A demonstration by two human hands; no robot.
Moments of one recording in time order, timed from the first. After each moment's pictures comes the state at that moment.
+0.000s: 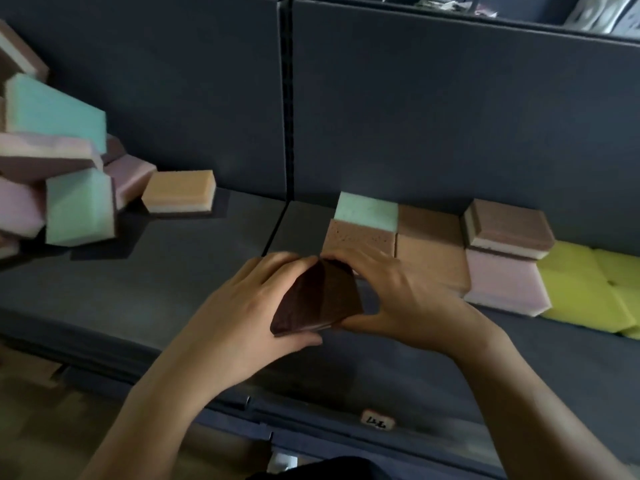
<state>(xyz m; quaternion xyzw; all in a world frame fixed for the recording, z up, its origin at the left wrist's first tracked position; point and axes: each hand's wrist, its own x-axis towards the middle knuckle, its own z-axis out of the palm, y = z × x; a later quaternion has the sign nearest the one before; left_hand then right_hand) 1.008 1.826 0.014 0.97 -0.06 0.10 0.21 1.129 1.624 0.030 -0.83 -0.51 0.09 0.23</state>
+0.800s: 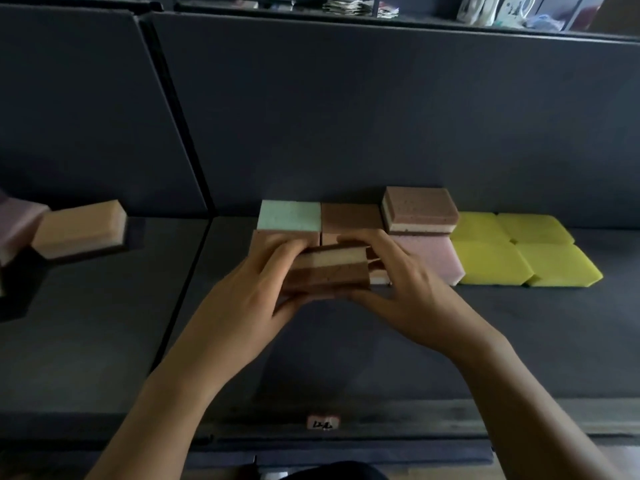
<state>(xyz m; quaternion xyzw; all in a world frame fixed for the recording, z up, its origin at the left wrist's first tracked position) 1.062 1.763 0.027 0.95 -0.16 0.16 0.24 1.127 1.541 0.029 -0.87 -0.34 0.00 0.36</state>
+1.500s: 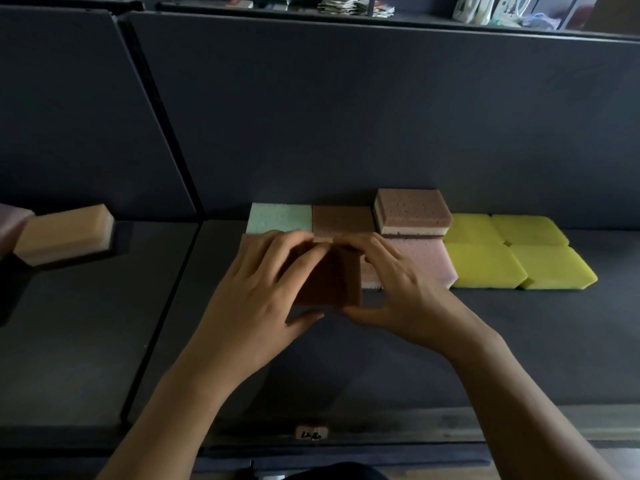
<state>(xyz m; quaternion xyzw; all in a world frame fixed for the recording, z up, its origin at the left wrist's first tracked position) 1.081 1.747 0.018 0.96 -0.19 0.19 0.10 1.142 1.531 0.023 -0.88 -0.36 0.00 0.30</state>
